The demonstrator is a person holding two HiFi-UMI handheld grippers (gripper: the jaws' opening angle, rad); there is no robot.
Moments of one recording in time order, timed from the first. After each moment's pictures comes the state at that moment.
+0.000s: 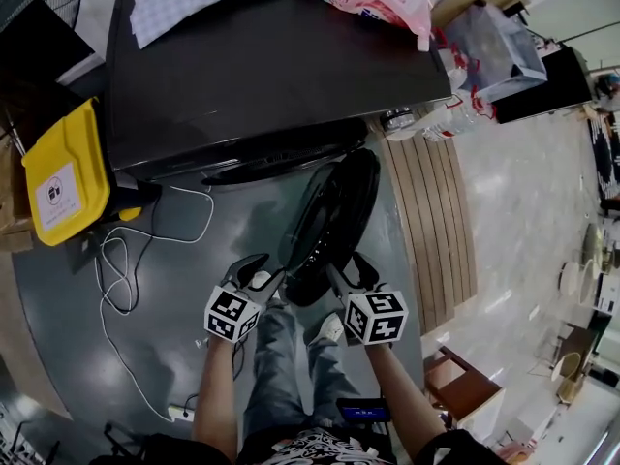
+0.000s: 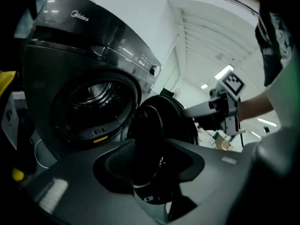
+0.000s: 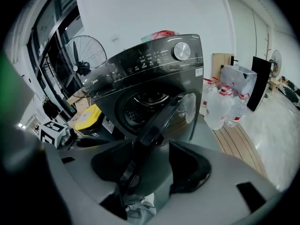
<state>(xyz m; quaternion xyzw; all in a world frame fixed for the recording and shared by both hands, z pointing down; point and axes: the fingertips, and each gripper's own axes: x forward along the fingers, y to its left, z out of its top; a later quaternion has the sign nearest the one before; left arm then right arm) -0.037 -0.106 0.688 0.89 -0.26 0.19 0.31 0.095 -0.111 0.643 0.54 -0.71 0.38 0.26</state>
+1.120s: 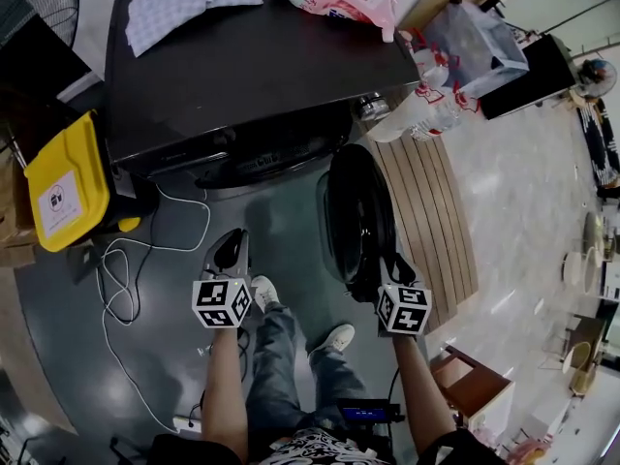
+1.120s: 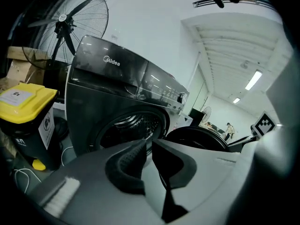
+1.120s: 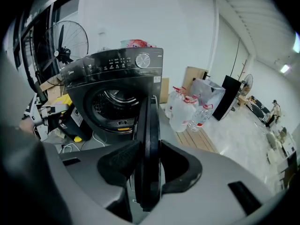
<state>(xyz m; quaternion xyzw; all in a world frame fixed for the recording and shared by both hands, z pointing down) -0.086 -0.167 0.644 0.82 -0.48 0.11 0.28 0.230 -0.060 0.636 0.66 -0.61 0.31 0.33</state>
